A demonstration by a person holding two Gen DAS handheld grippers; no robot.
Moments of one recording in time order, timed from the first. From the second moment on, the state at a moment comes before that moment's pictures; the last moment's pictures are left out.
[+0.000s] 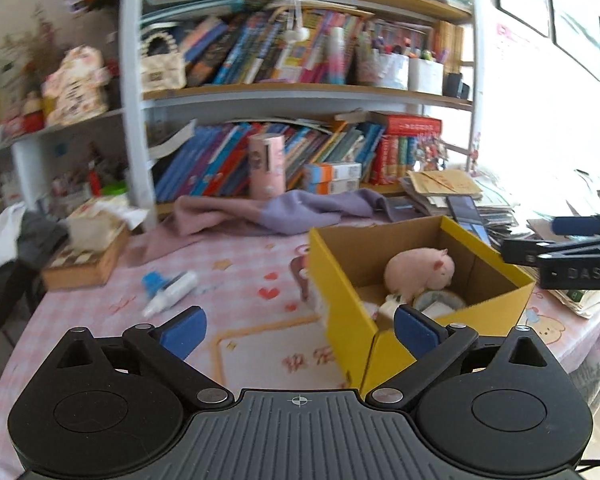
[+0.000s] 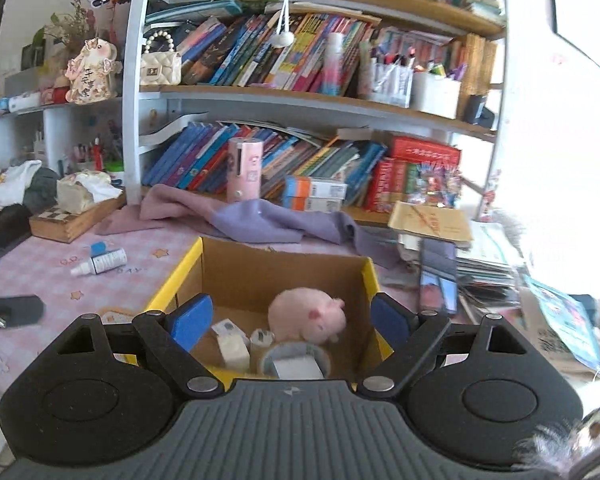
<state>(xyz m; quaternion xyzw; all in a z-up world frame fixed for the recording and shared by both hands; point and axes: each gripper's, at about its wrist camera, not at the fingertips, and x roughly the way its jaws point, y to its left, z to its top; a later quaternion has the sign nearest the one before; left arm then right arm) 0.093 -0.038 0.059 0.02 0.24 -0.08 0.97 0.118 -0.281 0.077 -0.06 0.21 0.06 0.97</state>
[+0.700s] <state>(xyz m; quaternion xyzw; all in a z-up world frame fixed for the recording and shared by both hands) -0.004 0.022 0.023 0.04 0.28 -0.01 0.96 0.017 -0.194 0.028 -0.04 0.31 0.08 0.95</state>
